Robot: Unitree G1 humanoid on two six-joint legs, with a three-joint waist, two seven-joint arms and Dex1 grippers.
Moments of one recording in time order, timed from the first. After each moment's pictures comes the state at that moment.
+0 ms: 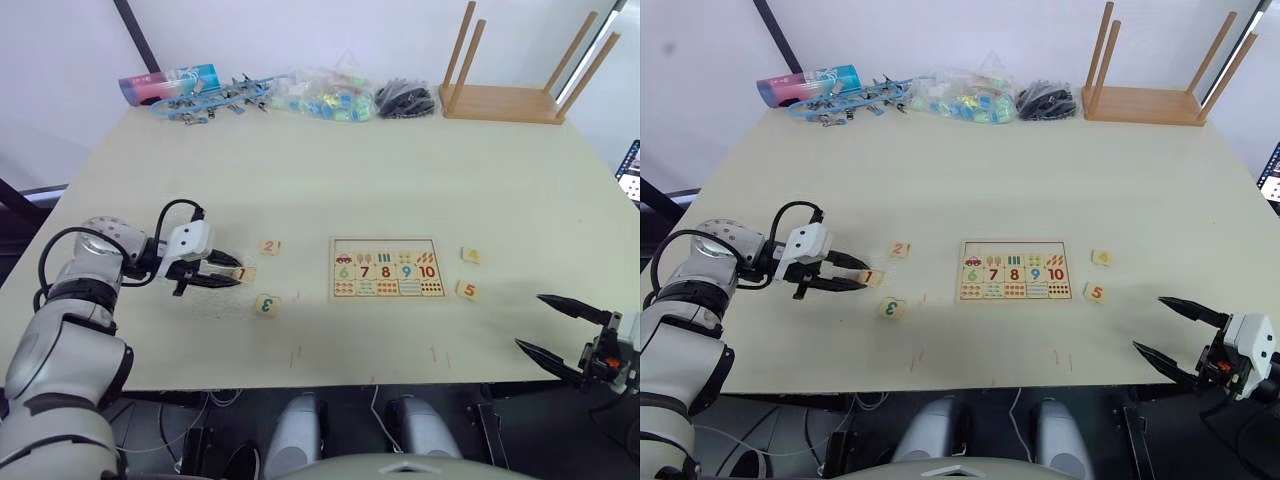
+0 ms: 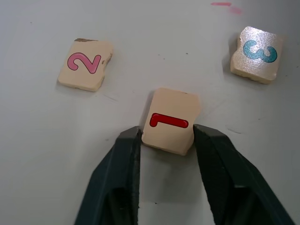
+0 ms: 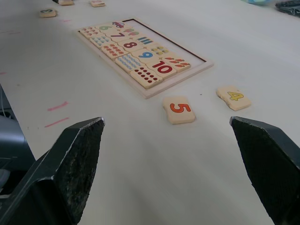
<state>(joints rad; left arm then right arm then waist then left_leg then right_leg) -0.84 0.90 -0.48 1.18 -0.31 -0.57 -1.59 0.34 -0.66 -0.43 -0.02 0.55 -0.18 1.26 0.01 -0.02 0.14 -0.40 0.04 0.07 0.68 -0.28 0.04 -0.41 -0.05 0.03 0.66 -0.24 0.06</state>
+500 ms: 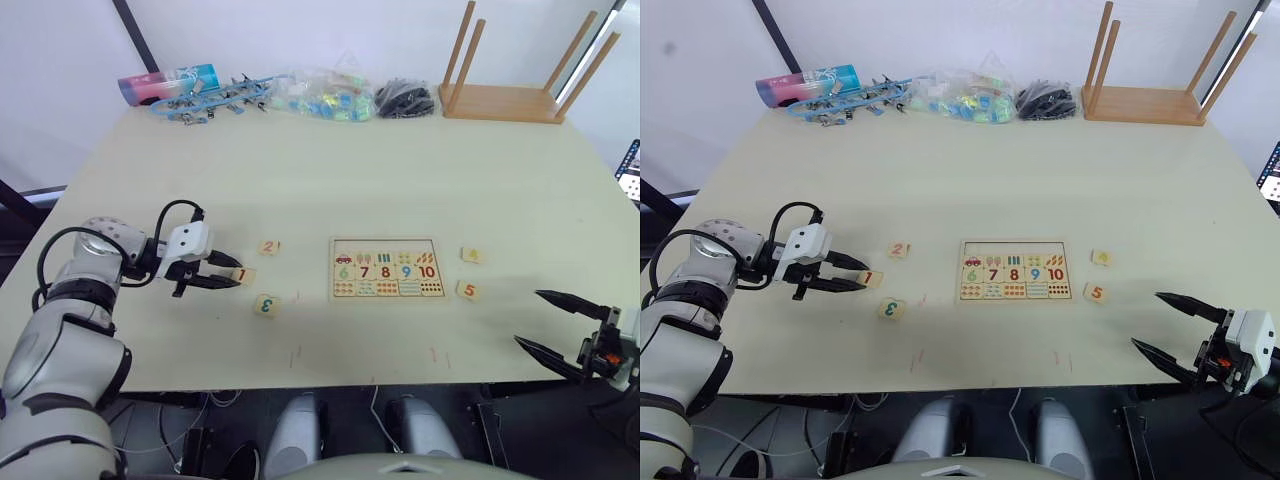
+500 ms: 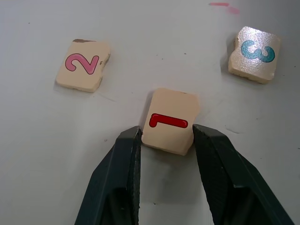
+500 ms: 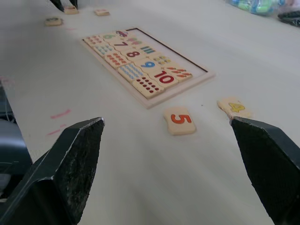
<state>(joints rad) -0.84 0.91 -0.51 1.18 -0.35 -0.58 -1.59 0.31 -0.66 -0.43 -0.02 0.59 -0.18 1.30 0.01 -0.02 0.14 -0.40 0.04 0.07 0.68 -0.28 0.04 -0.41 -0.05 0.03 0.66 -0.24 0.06</state>
